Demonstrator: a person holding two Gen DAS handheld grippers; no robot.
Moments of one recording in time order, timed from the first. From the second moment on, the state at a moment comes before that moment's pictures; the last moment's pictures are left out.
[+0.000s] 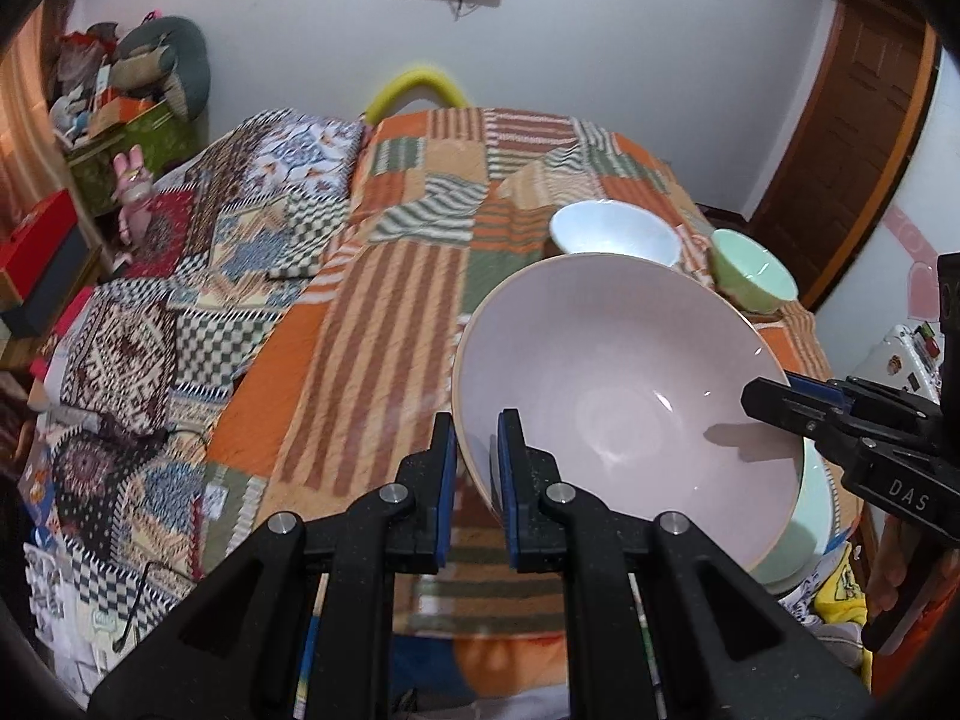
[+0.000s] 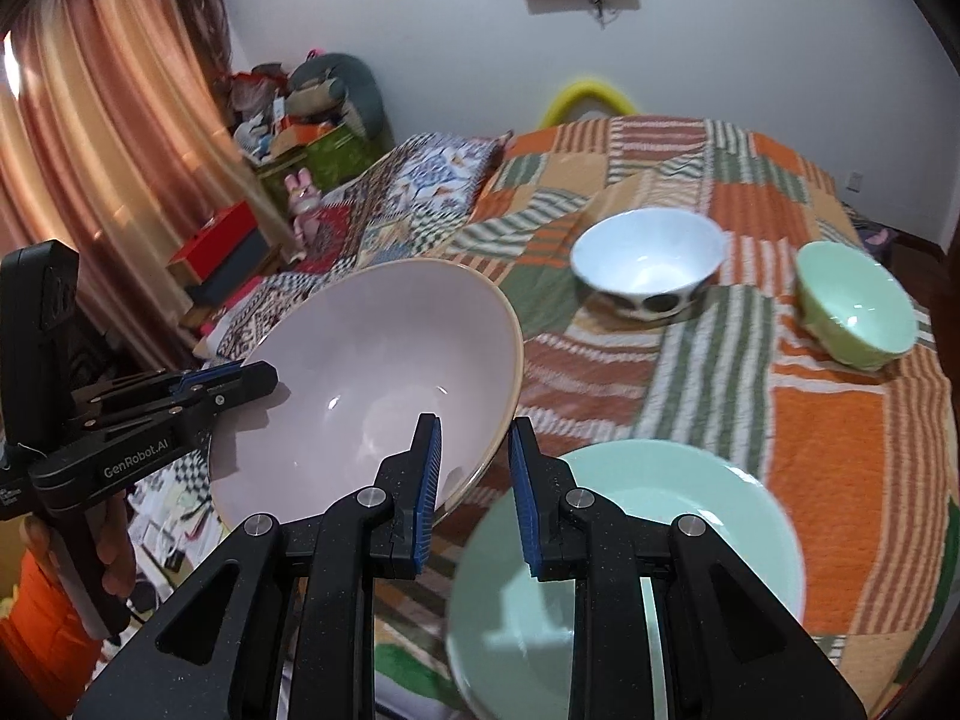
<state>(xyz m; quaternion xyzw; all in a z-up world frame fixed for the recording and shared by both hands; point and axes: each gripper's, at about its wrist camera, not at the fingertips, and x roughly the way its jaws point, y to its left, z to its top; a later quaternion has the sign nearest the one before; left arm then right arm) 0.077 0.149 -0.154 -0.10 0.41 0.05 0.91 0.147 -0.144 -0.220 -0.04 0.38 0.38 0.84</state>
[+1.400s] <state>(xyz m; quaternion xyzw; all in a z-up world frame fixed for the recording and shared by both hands) 0.076 0.183 -0.214 -0.14 0.45 0.08 0.88 0.155 -0.109 -0.268 -0.07 0.45 0.37 0.81</state>
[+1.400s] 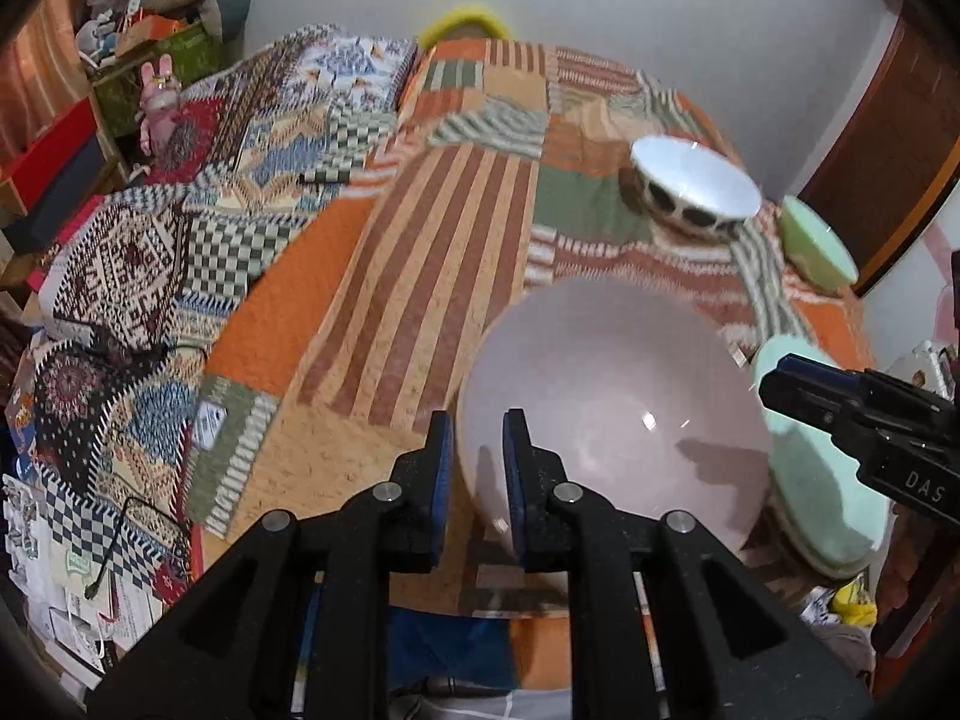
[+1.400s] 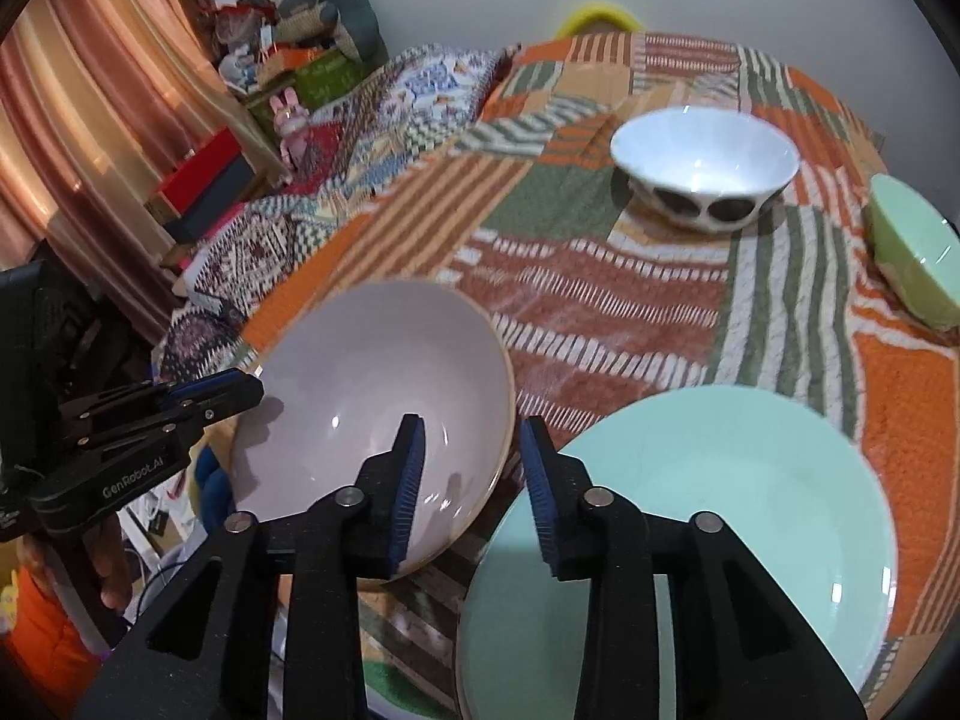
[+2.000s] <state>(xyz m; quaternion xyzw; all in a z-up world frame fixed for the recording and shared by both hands) 0.152 0.106 -0.118 -0.05 0.34 0.02 0.94 0.190 -0.223 -0.195 -0.01 0.34 0.29 0.89</state>
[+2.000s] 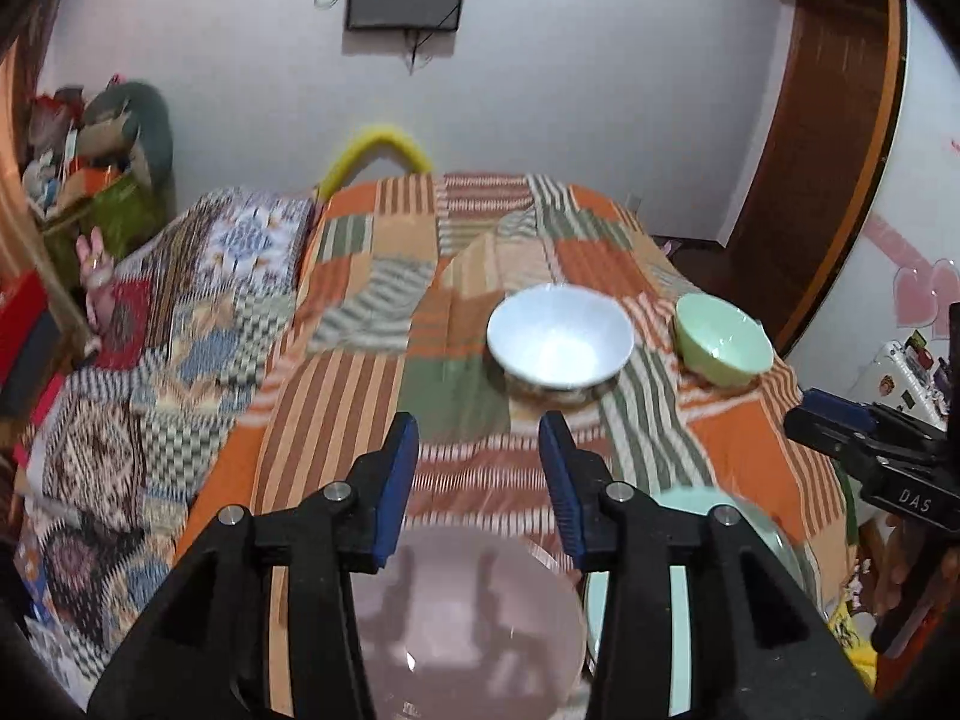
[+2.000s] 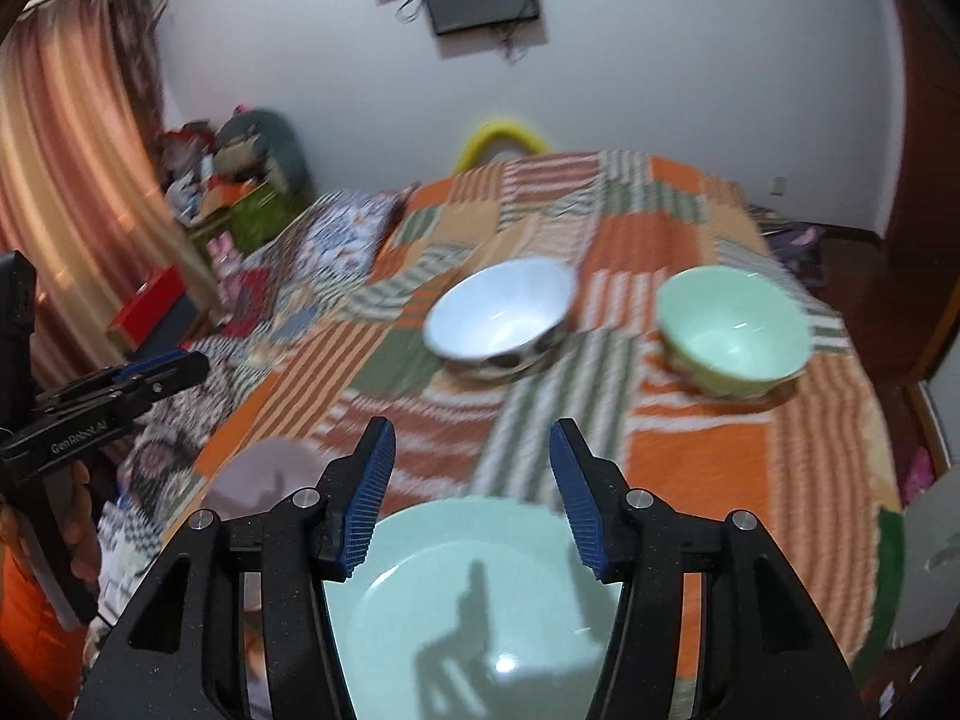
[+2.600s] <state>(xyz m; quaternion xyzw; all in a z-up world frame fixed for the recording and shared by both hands) 0.288 0.111 -0.151 -0.05 0.39 -0.03 0.92 0.280 -0.219 -0.172 0.01 0.32 0.29 0.90</state>
